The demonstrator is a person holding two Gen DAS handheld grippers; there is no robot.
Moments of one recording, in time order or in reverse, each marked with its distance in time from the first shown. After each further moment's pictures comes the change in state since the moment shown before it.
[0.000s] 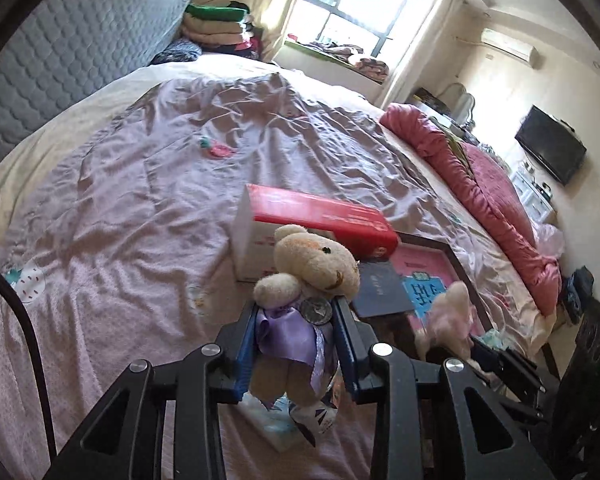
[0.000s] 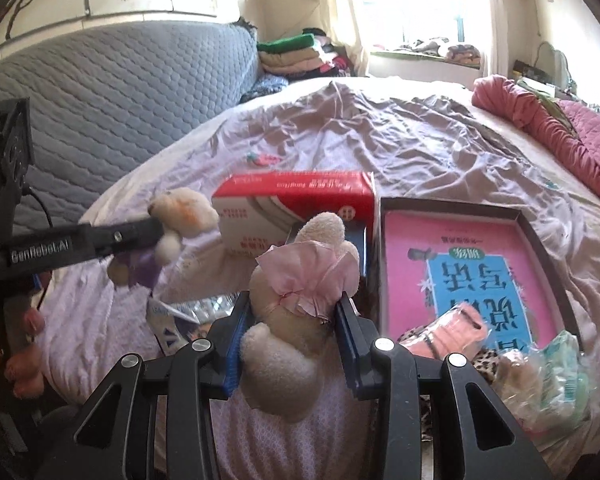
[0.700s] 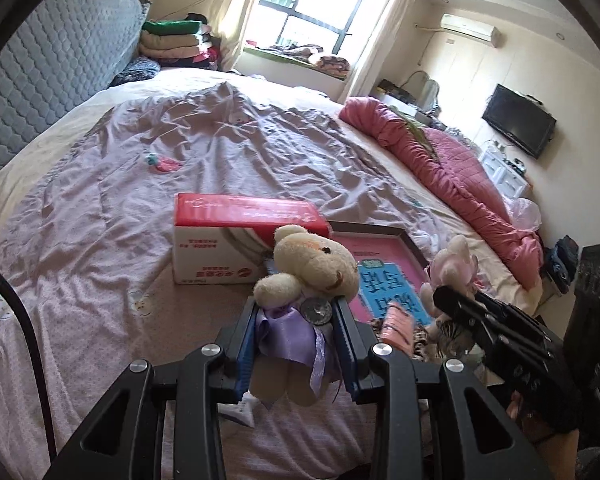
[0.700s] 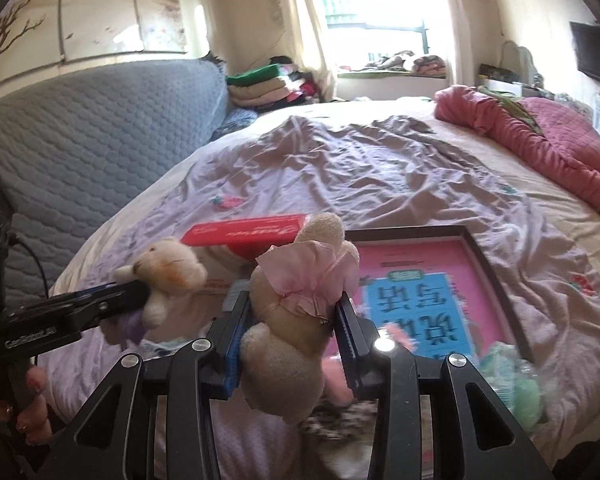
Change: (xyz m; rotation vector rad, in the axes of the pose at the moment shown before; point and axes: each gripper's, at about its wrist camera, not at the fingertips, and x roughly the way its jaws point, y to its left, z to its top) left arm -0.009 -0.057 -0.011 0.109 -0.019 -0.083; right arm -0.053 -0.055 0.012 0.102 -0.096 -0.078
